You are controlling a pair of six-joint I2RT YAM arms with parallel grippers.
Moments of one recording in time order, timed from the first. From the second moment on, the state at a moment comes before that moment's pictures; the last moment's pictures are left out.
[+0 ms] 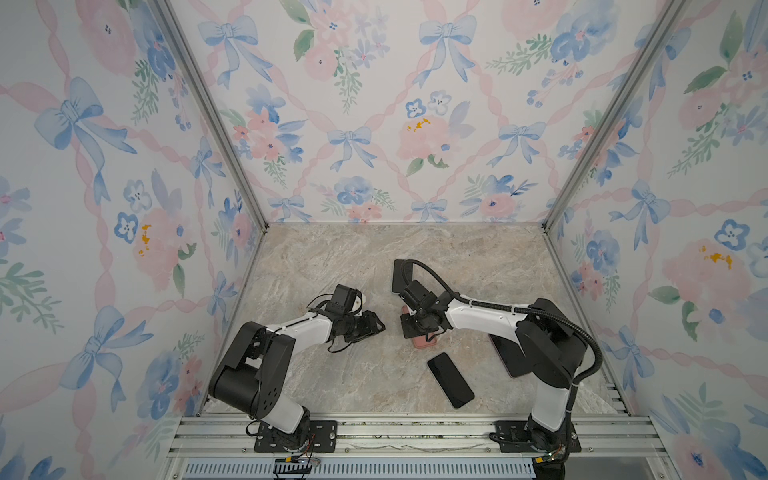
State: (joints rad) left arm -0.38 1.53 0.67 -0.15 0.45 -0.65; right arm 0.86 1.90 1.23 -0.51 -0.02 0.56
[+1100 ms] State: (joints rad) left arm -0.63 1.44 0.60 -0.12 0.43 -0.77; right arm 1.08 1.35 0.73 -0.72 0.16 0.61
